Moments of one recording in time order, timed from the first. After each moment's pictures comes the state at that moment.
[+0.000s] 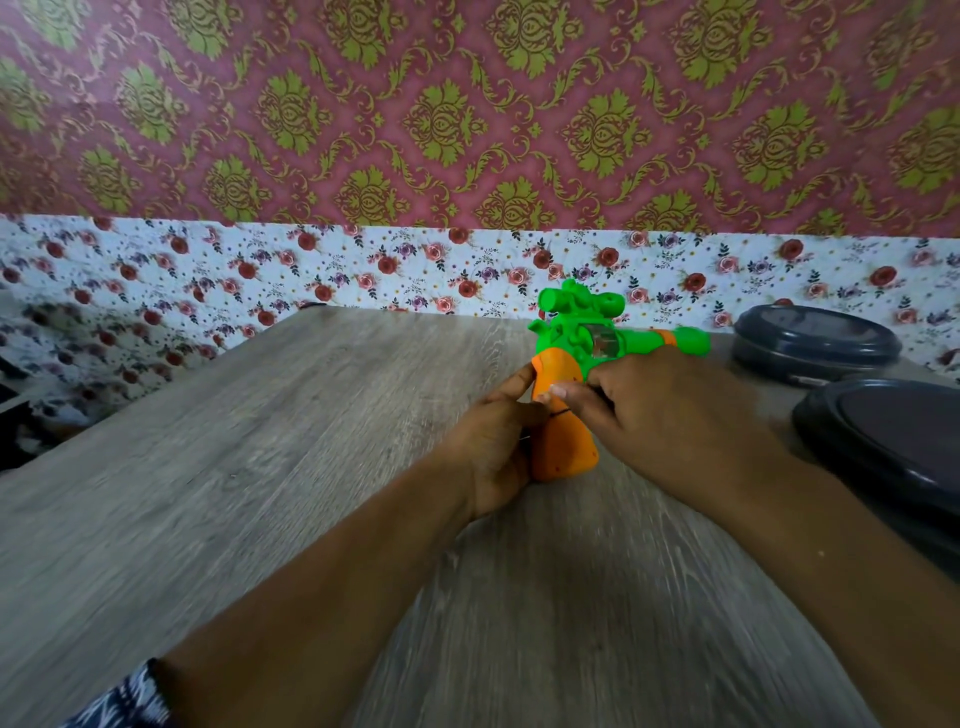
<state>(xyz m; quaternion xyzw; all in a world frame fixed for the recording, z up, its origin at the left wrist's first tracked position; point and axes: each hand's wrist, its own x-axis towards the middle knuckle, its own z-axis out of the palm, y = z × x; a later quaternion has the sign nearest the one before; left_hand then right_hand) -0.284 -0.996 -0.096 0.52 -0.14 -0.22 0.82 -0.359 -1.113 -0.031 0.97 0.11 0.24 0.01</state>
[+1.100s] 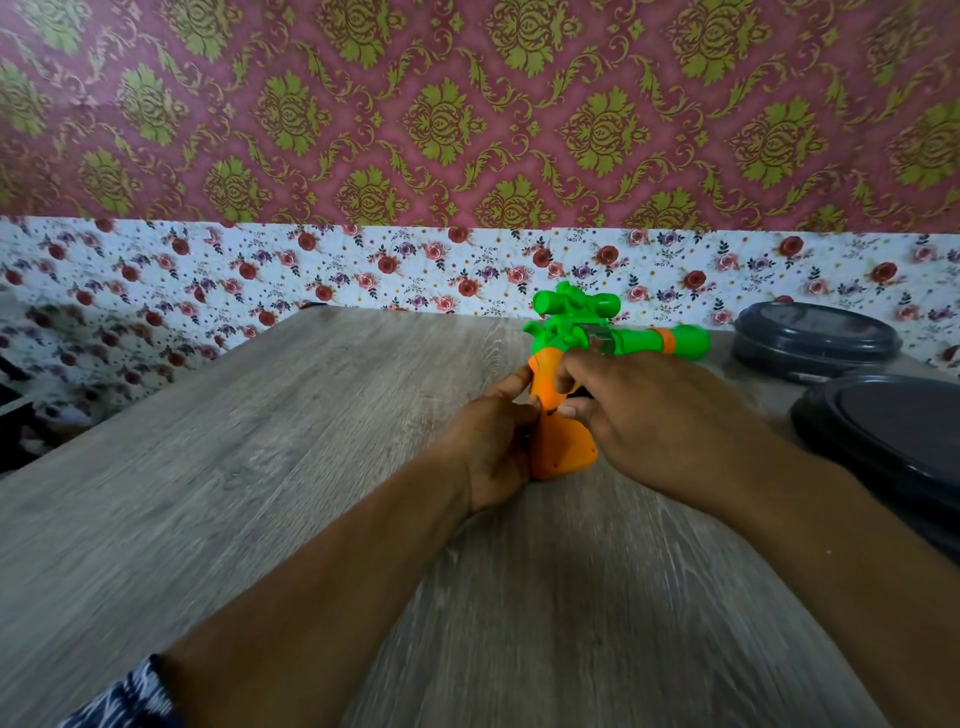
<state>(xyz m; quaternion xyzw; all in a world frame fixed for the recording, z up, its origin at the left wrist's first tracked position) -0.290 -0.996 -0.087 0.50 -0.06 -0.22 0.83 -0.362 -1.113 -0.031 0.96 0.17 0.22 -0.02</state>
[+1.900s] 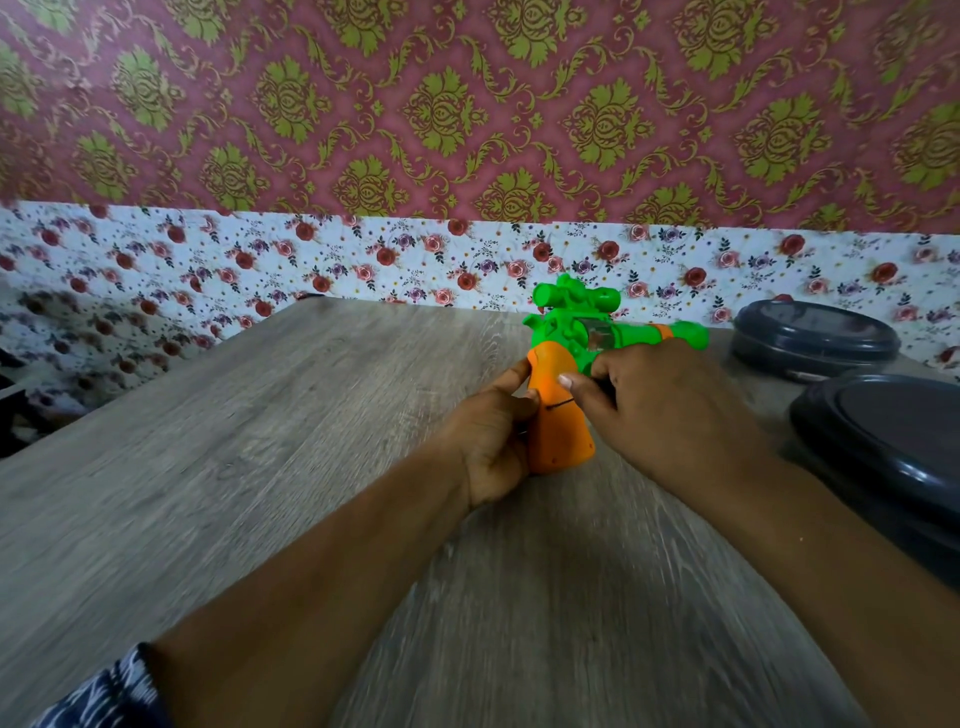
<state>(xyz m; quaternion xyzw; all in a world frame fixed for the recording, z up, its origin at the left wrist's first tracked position) -0.286 -0.998 -0.092 0.49 -0.05 -0.22 0.84 -0.352 -1.115 -0.040 0.96 0.08 0.26 -0.07</state>
